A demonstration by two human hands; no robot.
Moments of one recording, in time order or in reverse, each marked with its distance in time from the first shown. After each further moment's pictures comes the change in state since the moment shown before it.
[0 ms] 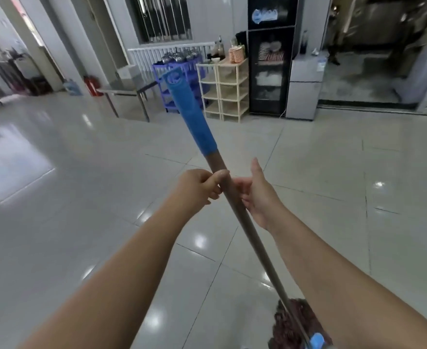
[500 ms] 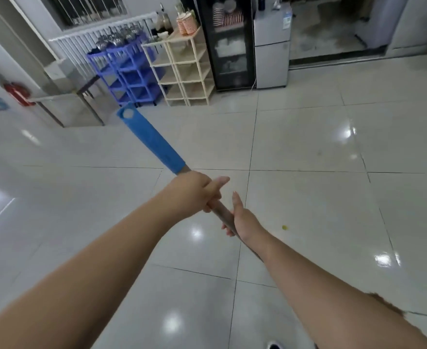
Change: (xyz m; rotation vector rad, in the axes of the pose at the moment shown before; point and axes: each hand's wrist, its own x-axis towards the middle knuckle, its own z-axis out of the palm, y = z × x) left_hand 0.256 -0.050 -0.026 0.583 -0.450 0.090; right_hand 0.253 0.071 0.021 -0.147 0.269 0.252
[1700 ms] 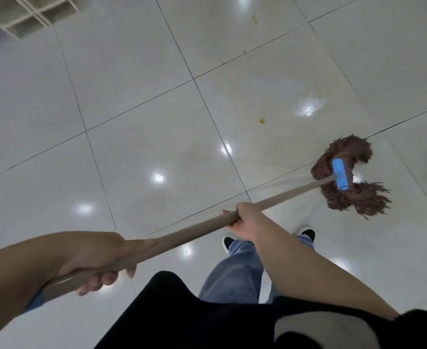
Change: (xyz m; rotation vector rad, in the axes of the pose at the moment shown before) left_hand 0.098 -0.332 -0.018 0.304 -1.265 -0.540; right_hand 0.097 0.097 0.225 1.397 0.584 0.816
